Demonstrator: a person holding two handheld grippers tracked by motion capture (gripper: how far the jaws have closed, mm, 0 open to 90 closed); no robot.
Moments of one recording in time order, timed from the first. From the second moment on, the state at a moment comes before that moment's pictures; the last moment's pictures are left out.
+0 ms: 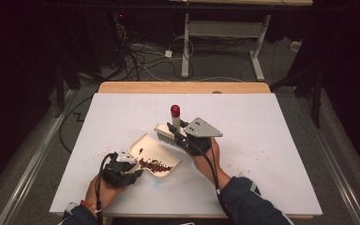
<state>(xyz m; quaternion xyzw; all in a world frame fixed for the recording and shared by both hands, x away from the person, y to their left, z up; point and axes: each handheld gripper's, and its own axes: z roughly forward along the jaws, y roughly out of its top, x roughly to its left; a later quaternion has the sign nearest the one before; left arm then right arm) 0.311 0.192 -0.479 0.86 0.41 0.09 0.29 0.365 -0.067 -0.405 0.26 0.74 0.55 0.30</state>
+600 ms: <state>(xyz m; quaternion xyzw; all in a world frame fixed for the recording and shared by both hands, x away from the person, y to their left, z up) 0.314 0.191 -0.479 0.87 0.39 0.11 0.28 0.367 -0.051 -0.412 0.21 0.77 0.54 0.27</state>
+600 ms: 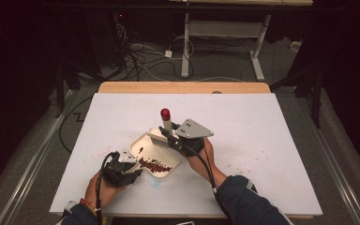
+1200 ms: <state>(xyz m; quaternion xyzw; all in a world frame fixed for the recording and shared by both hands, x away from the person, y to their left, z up) 0.315 0.190 -0.480 0.87 0.39 0.11 0.27 0.365 -0.122 -0.383 0.24 0.76 0.54 0.28</state>
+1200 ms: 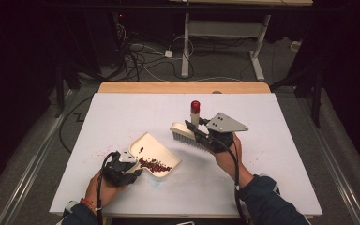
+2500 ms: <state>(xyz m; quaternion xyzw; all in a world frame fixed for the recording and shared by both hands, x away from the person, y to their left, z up) 0.316 0.196 -0.482 0.86 0.41 0.11 0.28 0.298 -0.247 -0.370 0.24 0.79 0.51 0.25</state>
